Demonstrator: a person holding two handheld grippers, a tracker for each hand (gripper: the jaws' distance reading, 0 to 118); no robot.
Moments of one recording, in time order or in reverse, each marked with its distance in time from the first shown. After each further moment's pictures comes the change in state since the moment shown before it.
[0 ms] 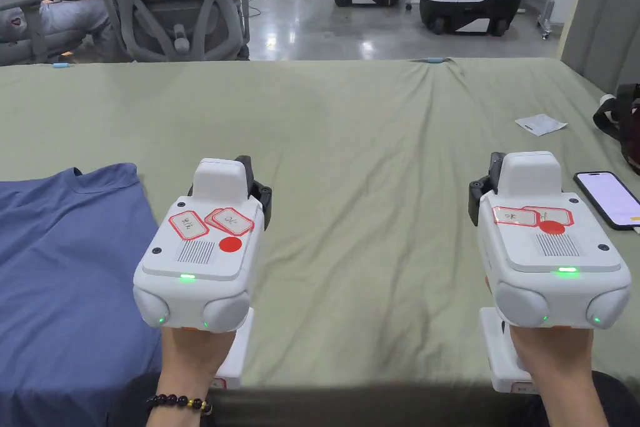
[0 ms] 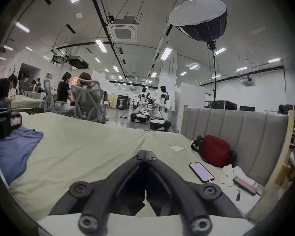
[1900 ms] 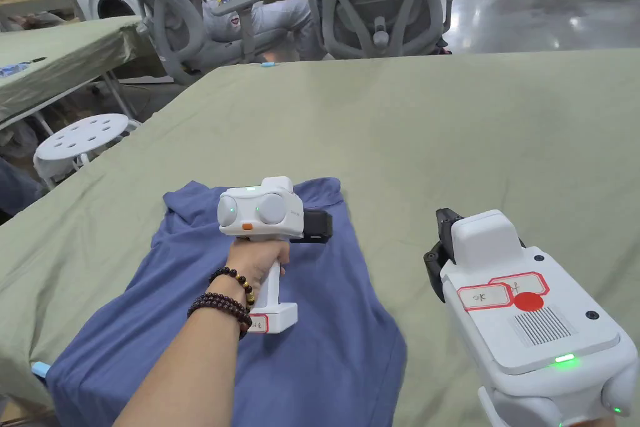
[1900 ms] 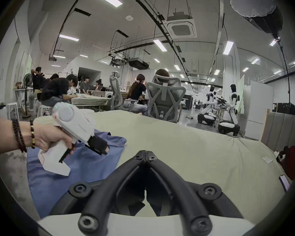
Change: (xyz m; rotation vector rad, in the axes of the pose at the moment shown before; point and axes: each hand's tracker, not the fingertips) left arm -0.306 -0.116 -0.232 -0.838 0.200 0.243; right arm -0.284 0.018 -0.068 -0.013 0.637 0.058
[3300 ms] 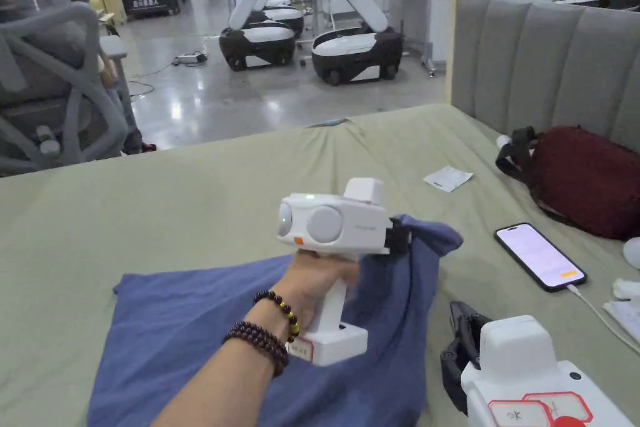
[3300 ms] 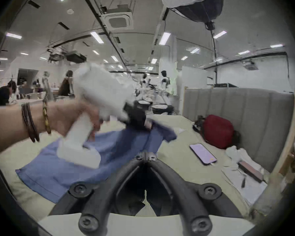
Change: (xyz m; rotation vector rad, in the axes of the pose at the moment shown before) left arm 0.578 -0.034 0.093 0.047 -0.941 -0.602; right arm 0.241 -0.073 0.240 -0.117 -0.626 -0.165
